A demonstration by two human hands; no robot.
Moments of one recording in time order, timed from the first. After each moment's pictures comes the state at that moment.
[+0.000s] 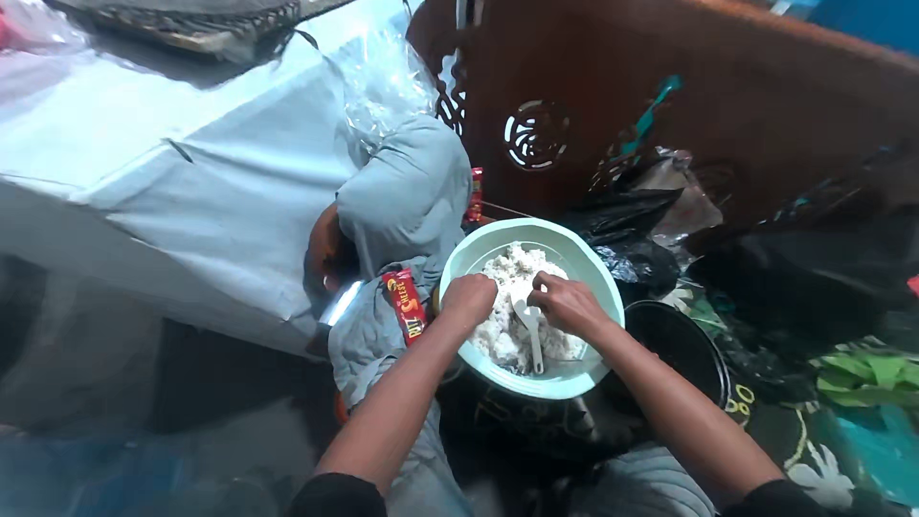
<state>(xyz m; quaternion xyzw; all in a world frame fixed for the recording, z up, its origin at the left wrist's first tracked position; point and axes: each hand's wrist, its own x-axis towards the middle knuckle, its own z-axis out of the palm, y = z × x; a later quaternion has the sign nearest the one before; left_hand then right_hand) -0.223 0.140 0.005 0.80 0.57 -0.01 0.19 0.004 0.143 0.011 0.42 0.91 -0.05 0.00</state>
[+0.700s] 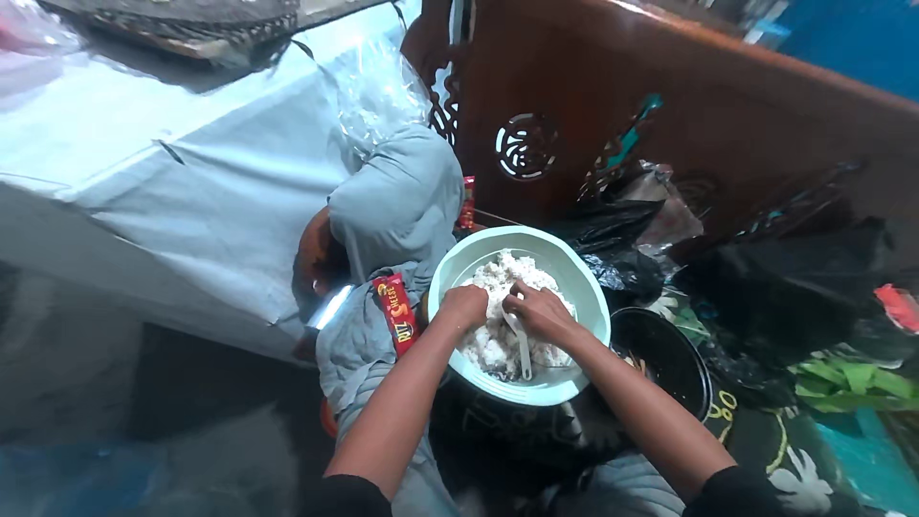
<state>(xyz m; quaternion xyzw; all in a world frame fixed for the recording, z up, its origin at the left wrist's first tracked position) -0.210 0.150 -0.003 0.77 0.58 -0.10 0.24 -0.013 0.145 -0.005 0.43 0.90 -0.09 0.02</state>
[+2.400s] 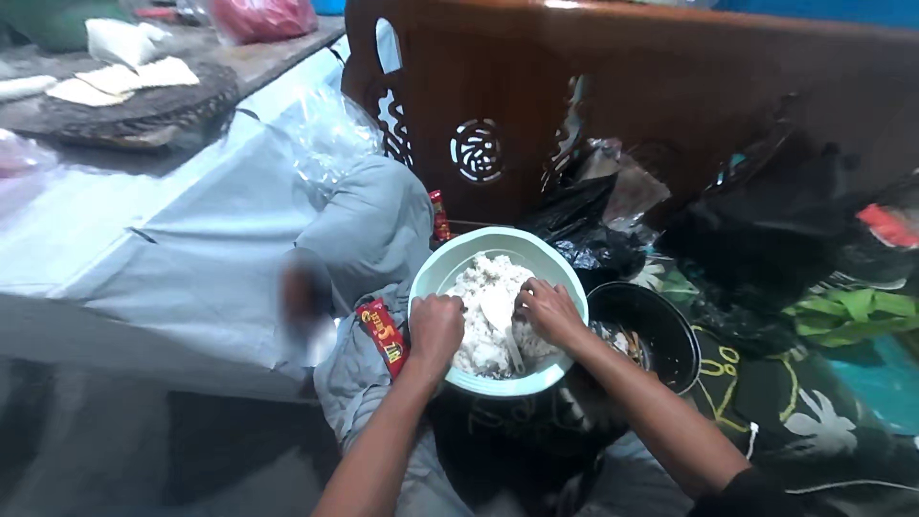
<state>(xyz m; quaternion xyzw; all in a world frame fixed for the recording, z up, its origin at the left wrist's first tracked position) -0.210 0.095 0.029 0.78 0.61 0.11 0.06 0.030 0.105 0.017 0.55 0.83 -0.09 -0.07</state>
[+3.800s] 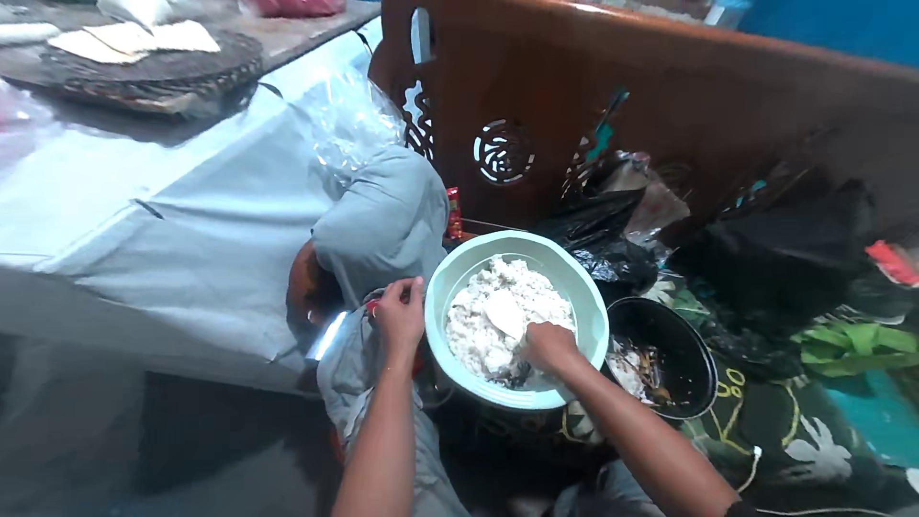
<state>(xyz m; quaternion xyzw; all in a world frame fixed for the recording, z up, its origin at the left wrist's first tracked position) -0.287 0.122 -0.010 0.50 0.67 0.49 0.24 -0.035 0.092 0.022 0.69 0.66 -0.22 0.19</state>
